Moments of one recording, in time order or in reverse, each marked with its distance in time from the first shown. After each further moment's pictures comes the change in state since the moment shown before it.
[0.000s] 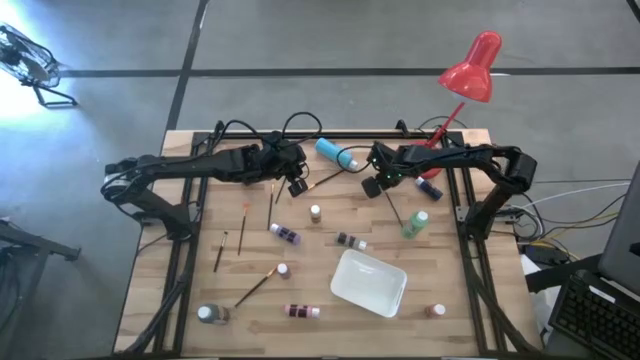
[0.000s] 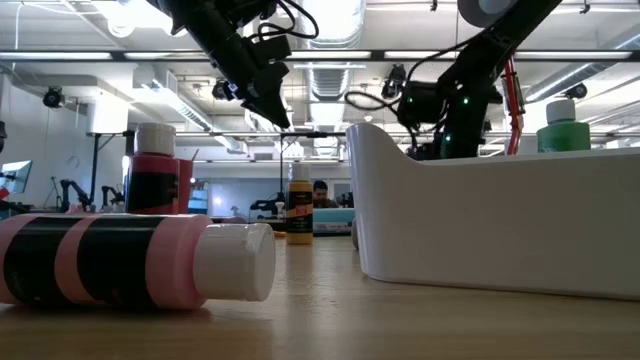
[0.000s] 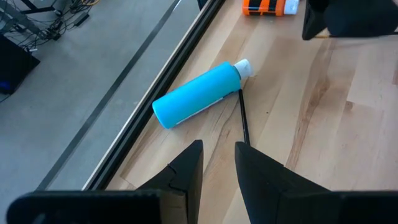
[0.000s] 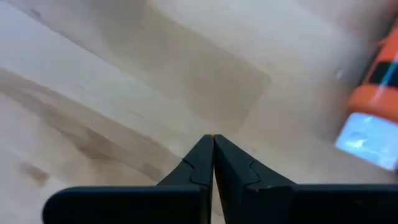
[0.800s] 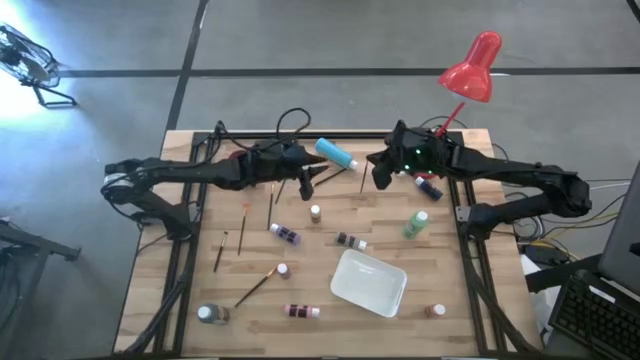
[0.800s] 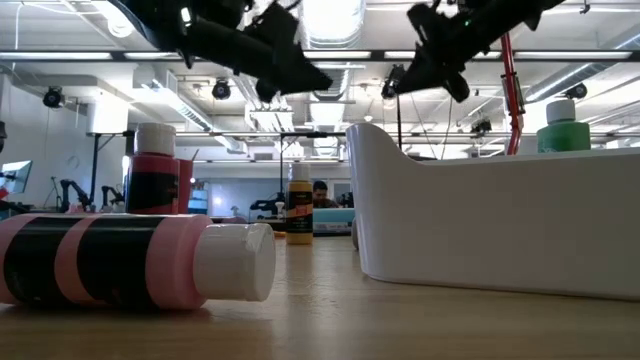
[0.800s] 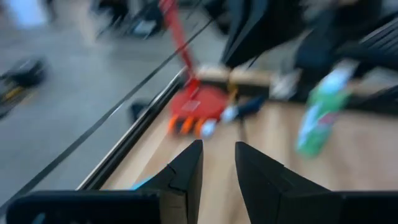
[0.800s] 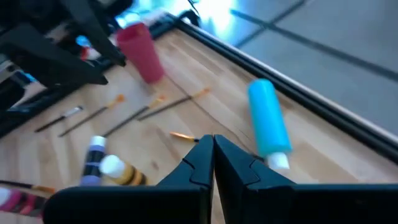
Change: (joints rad) left arm 0.024 0.001 -0.201 0.731 0.374 -0.005; right arm 0.145 -0.483 0.002 0.284 -0.002 -0.198
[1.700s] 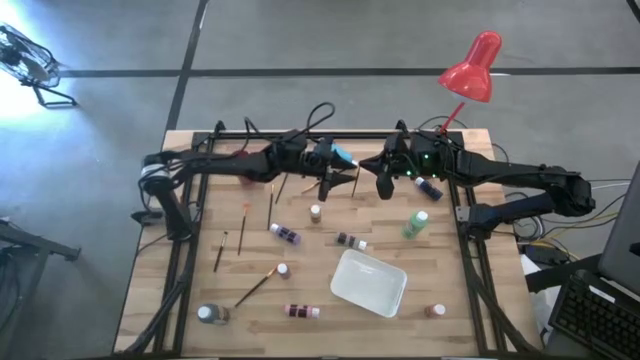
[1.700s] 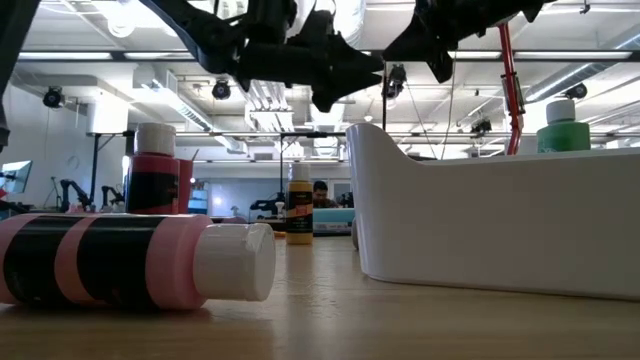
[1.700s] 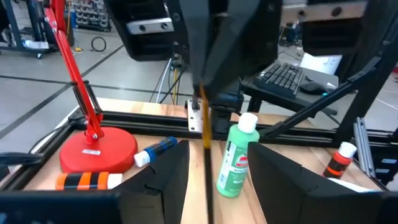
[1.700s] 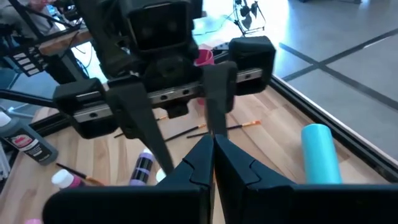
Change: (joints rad) left arm 0.032 0.295 0.232 0.153 0.398 -0.101; right arm 0.071 -0.023 0.002 0.128 -0.107 -0.097
